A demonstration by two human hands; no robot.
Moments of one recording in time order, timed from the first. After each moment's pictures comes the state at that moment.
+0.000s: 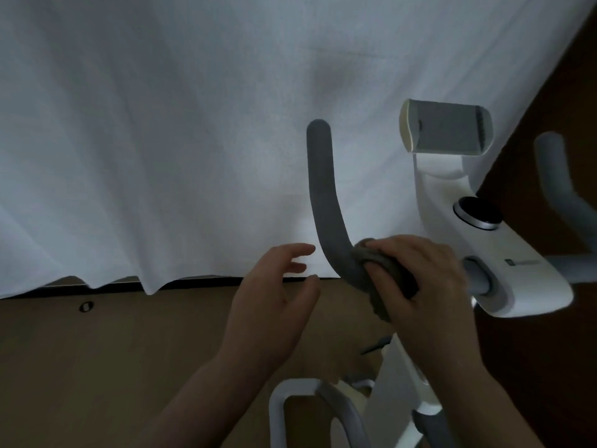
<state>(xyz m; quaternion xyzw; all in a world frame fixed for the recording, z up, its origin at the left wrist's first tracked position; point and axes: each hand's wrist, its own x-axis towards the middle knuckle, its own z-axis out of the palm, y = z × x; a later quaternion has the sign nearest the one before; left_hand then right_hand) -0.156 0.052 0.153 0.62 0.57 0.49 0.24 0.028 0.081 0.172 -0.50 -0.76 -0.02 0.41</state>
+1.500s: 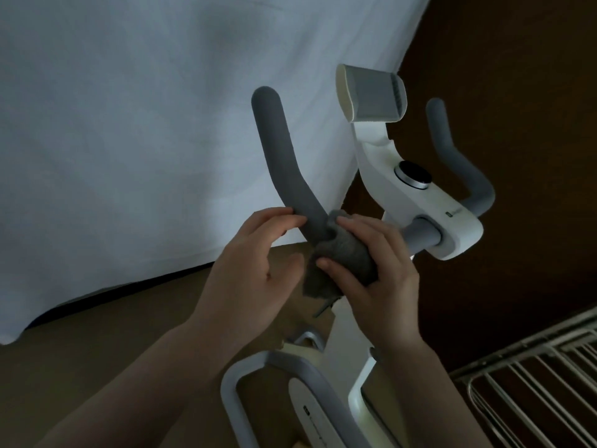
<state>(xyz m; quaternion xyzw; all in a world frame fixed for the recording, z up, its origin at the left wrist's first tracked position) -0.203 0.120 0.141 0.75 0.38 0.44 0.31 -0.032 0.073 0.150 -0.58 -0.69 -0.08 0.43</state>
